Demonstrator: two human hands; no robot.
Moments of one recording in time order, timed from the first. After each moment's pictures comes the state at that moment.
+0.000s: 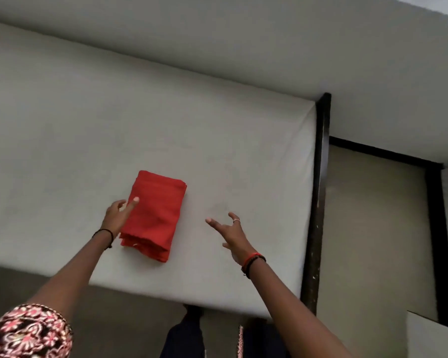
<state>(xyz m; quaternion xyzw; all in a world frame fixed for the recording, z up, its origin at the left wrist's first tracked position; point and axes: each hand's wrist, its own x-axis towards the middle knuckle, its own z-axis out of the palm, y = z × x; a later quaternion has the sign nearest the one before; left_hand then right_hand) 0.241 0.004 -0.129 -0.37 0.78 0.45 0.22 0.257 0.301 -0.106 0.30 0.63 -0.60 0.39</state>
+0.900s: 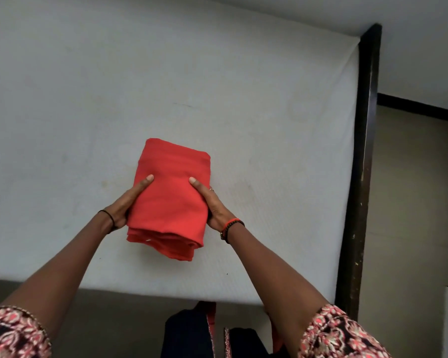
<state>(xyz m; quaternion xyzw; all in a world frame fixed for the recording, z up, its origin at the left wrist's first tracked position) 0.202 -0.019 -0.230 -0.36 0.55 0.63 0.41 0.205 0.187 -0.261 0.33 0.43 -0.75 0.39</state>
